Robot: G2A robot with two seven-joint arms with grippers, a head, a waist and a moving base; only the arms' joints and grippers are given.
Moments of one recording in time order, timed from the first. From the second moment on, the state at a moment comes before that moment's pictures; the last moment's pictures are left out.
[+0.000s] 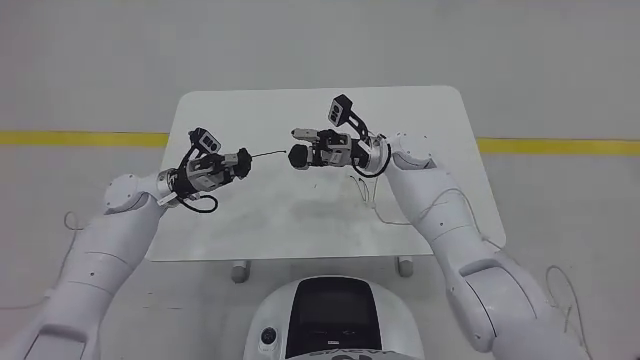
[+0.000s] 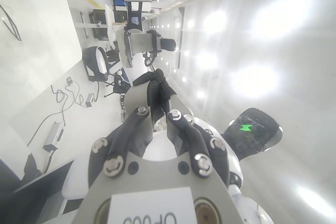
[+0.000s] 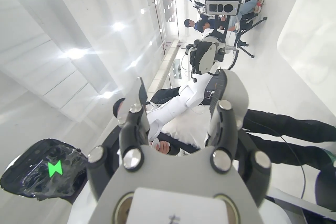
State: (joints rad) left arm 1.12 -0.94 -1.13 -1.10 -1.01 -0.25 -1.34; right arm -0.84 -1.60 1.23 -0.75 0.39 -0.13 1.34
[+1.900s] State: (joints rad) left arm 1.07 -0.97 -1.12 -1.02 -0.97 -0.25 -1.37; right arm -0.77 -1.58 1.10 -0.66 0.47 -0.11 1.30
